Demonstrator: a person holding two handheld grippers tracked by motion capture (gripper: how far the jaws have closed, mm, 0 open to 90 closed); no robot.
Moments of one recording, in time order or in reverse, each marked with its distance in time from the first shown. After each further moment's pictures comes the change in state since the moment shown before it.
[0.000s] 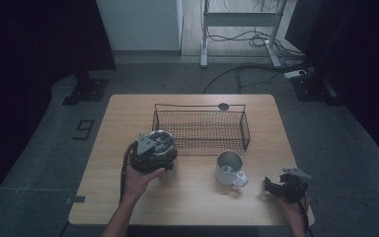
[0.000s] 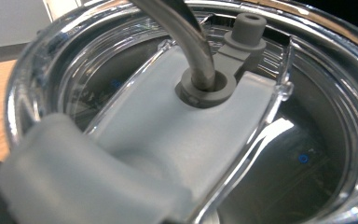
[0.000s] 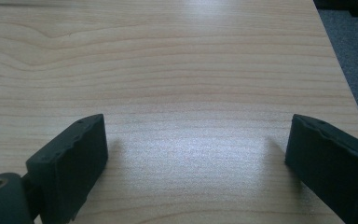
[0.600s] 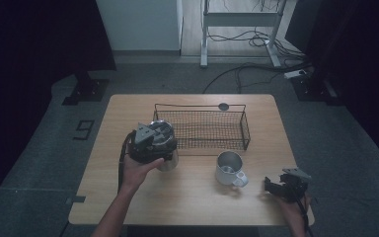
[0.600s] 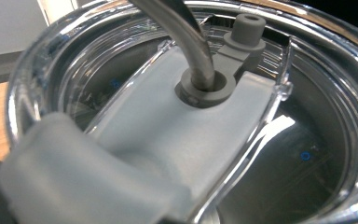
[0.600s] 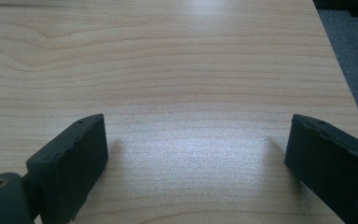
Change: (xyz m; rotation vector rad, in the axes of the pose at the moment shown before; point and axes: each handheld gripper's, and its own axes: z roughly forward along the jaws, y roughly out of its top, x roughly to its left) left arm 0.005 0.032 -0.003 -0.007 -0.014 0.009; right arm 0.000 0.000 0.000 0.000 -0.001 0.001
